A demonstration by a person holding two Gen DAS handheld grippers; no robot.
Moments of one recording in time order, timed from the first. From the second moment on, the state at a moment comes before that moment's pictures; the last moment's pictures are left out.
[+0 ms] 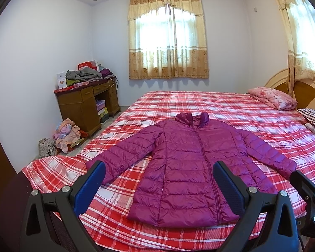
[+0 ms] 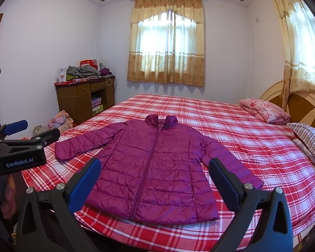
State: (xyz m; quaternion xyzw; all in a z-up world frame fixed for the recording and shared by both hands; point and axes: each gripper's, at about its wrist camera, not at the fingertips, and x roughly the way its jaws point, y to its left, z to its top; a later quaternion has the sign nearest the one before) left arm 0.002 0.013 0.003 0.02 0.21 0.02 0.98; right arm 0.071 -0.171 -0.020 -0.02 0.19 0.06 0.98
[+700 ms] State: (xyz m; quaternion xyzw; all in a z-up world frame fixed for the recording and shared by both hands) left arm 0.003 0.013 0.002 0.02 0.21 0.02 0.98; right arm 0.071 -0.169 -0.024 -0.03 0.20 0.07 0.98
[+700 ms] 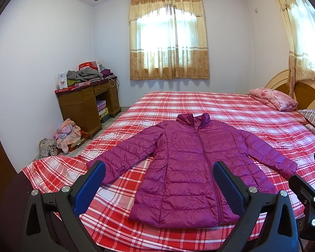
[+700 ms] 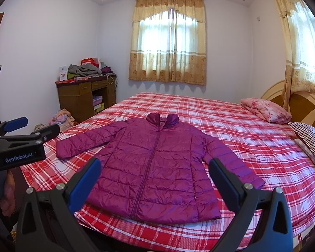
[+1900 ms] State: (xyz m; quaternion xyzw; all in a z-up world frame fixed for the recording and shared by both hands) left arm 0.008 0.017 -0.005 0.02 0.22 0.02 0.97; right arm 0.074 -0.162 -0.031 -0.03 0.21 0.07 0.98
